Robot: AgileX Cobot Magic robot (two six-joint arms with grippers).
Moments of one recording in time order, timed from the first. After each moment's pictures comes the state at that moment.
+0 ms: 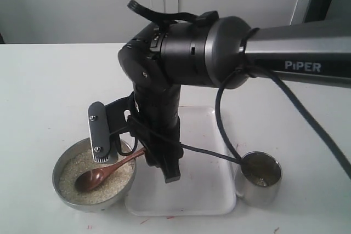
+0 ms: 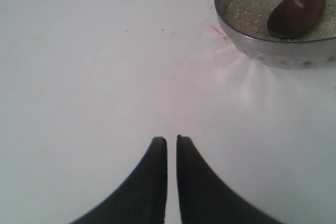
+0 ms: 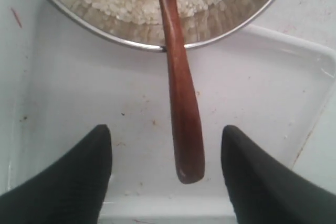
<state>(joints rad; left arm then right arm) -0.10 0.00 -0.02 0.00 0.39 0.24 0.76 1.91 -1.46 -0.18 0.98 -0.90</state>
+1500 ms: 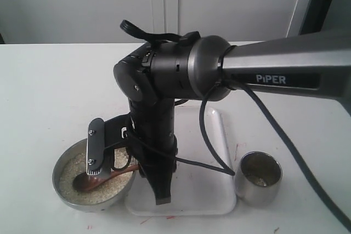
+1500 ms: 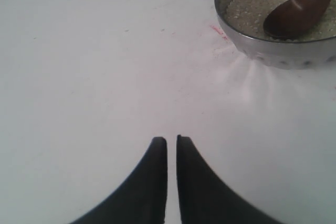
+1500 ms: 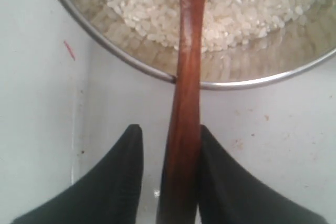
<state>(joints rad) -0.10 0.00 -0.02 0.00 0.39 0.24 0.76 1.98 -1.46 -0.06 1.03 -0.83</state>
